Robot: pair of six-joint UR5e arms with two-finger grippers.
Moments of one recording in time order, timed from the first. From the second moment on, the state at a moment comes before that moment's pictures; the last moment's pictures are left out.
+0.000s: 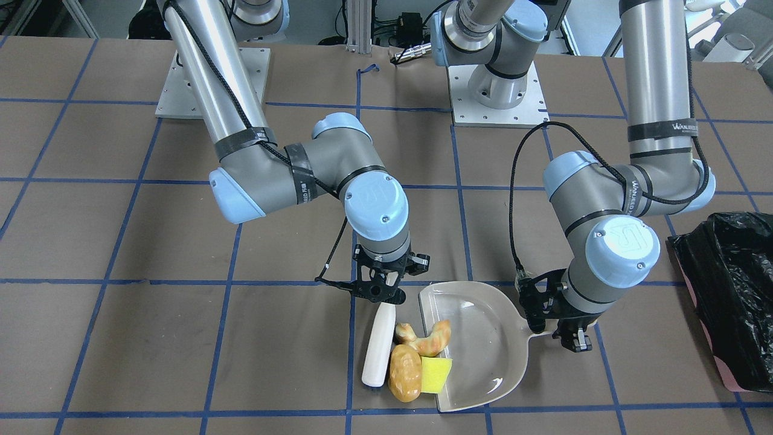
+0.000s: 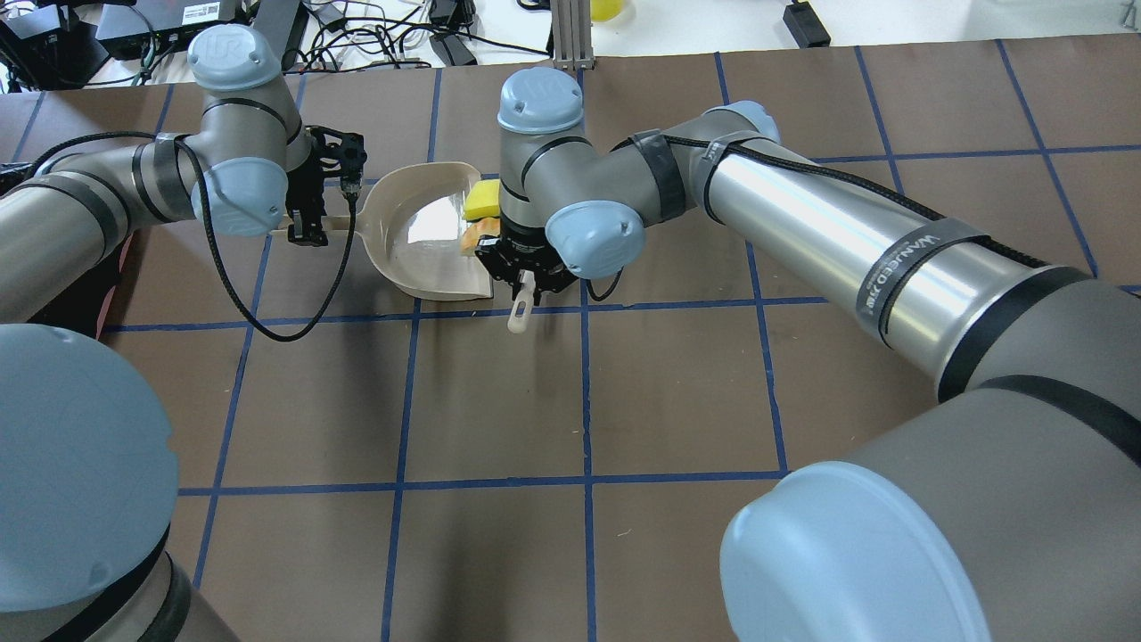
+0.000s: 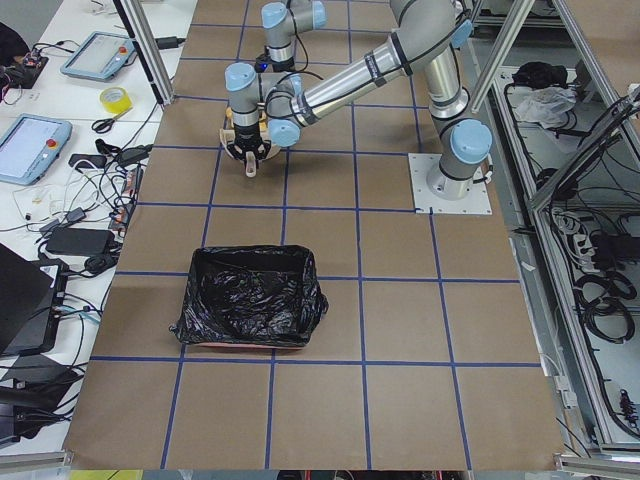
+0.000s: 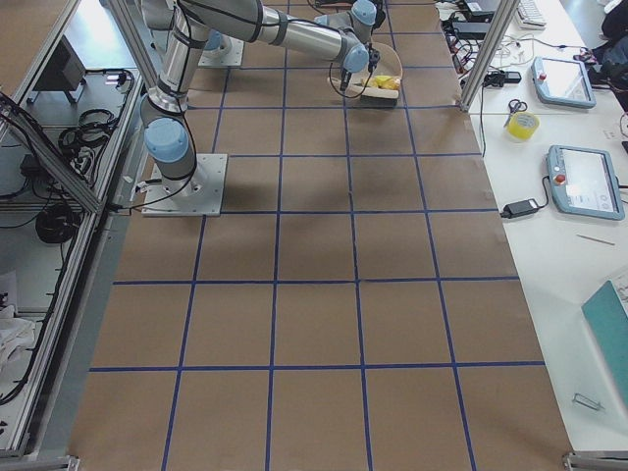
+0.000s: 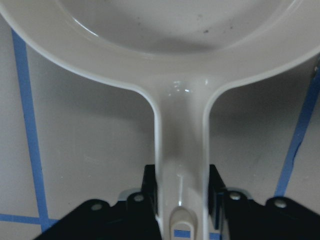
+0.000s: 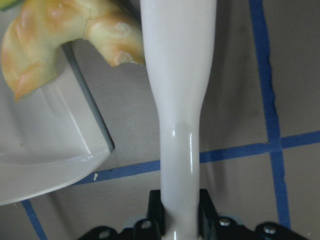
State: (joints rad) left arm -1.44 -2.08 -1.62 -0.96 1.72 1.60; right arm 2.01 -0.93 1.41 -2.01 -1.38 0.66
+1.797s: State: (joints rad) left arm -1.44 -2.07 -1.62 -0.96 1.71 1.60; right arm 2.14 -0.93 1.32 -2.07 -1.34 0.82
